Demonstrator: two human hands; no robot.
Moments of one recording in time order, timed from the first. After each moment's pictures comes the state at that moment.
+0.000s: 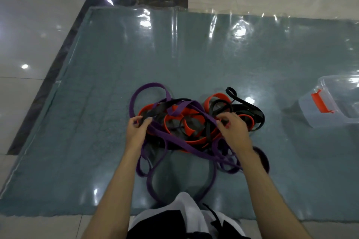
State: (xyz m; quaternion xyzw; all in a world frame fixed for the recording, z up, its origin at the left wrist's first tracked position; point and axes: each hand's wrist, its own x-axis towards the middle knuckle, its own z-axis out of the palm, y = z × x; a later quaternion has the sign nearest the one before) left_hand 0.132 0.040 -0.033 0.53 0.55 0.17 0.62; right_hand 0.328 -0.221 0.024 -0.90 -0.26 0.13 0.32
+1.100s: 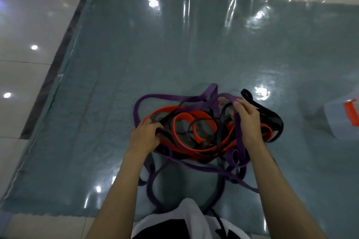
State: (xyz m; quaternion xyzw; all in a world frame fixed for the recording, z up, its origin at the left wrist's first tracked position) left_hand 0.149 0.061 -0.019 0.90 0.34 -0.14 0.22; right_hand 0.379 -0.169 0.018 -0.74 -0.07 0.23 0.63
